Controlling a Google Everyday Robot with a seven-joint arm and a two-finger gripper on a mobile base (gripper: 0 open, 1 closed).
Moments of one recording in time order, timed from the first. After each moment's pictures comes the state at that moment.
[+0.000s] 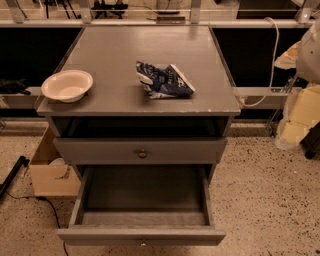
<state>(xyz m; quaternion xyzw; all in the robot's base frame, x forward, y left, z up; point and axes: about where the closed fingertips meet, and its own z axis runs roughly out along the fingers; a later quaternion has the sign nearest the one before) 0.438 -0.216 0.977 -0.60 0.78 -0.04 0.16</state>
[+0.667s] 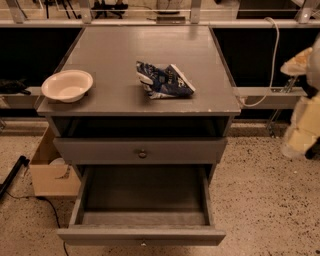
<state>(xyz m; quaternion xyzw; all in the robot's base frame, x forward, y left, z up) 0.429 -0.229 0.971 -0.59 0.79 -0.02 0.18</state>
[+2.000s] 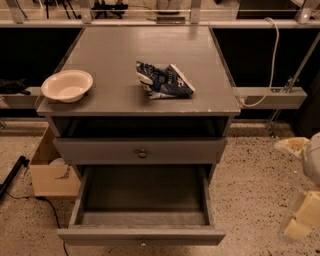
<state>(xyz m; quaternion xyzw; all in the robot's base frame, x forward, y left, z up) 0.340 -0.224 0.861 -0.58 0.79 0.07 0.17</state>
